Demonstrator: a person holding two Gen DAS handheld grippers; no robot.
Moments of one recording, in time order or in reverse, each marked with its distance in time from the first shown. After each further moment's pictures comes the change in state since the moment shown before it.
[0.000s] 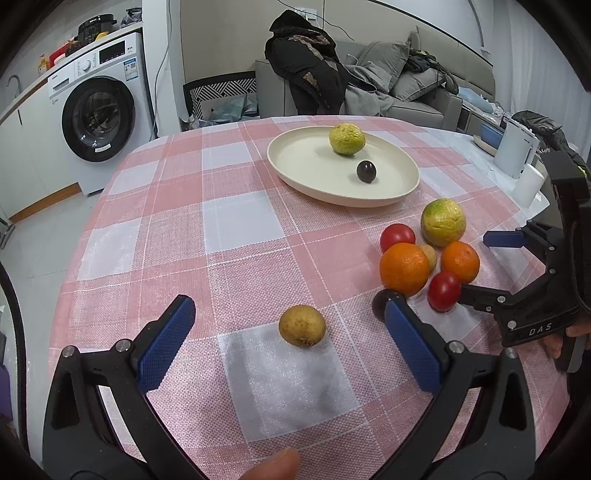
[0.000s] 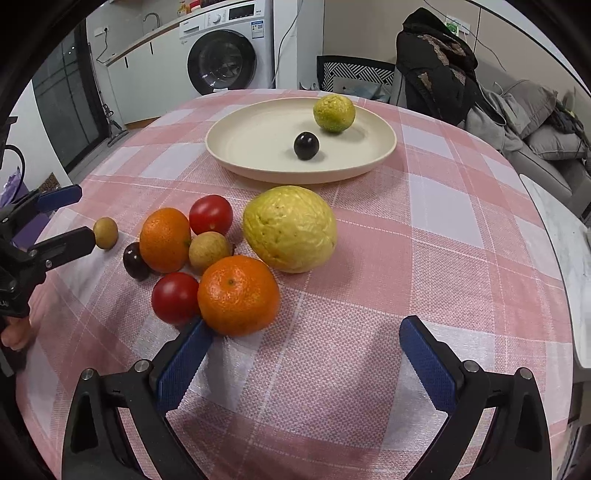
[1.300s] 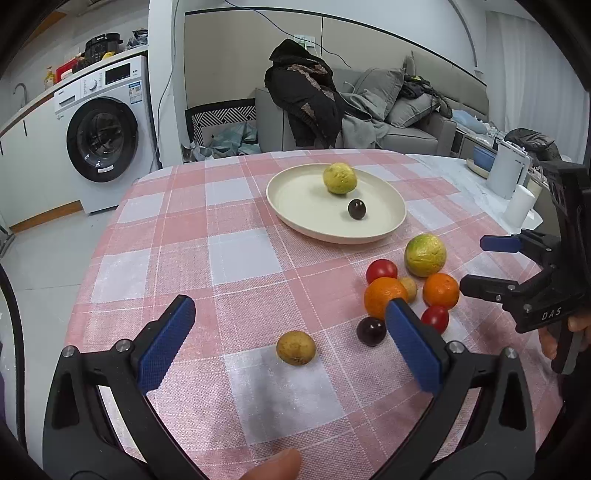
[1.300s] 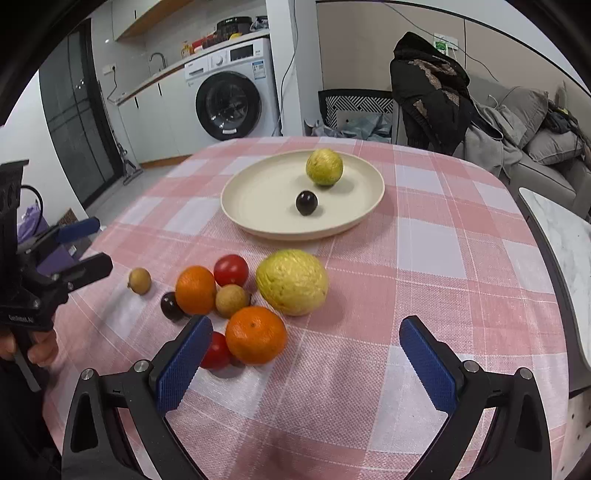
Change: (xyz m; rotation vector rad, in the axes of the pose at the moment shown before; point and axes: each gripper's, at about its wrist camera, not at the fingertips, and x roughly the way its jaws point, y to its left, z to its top) left arm -0.041 -0.001 0.006 -0.002 -0.109 -0.012; right arm -0.039 -0.016 0.009 0.050 -0.137 0.074
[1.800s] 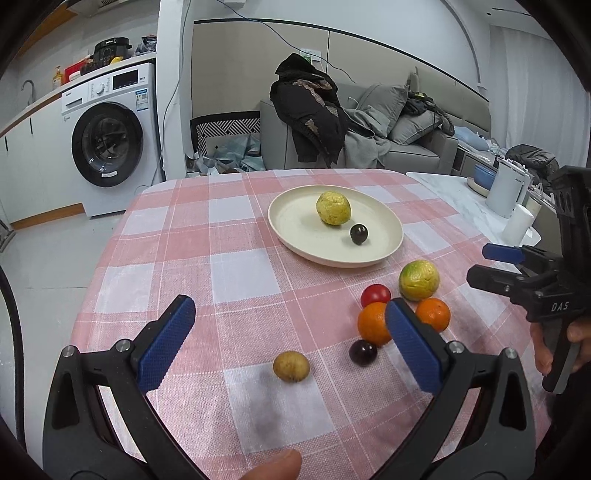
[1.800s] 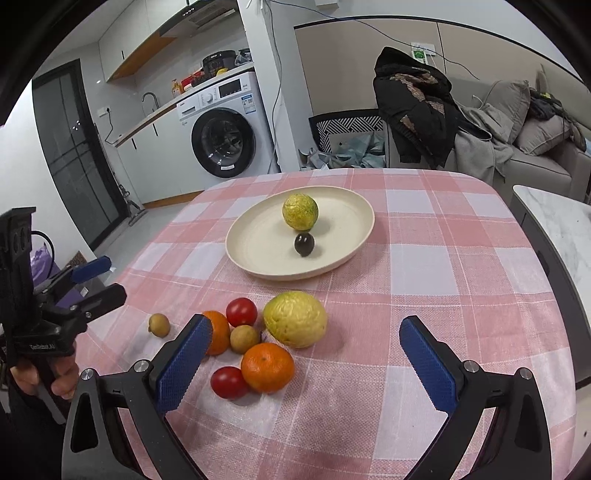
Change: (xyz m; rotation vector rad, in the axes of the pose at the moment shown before) left arm -0.016 0.004 0.011 -0.032 -0.065 -0.003; right arm -0.022 -0.010 0.013 0.110 -0.121 0.039
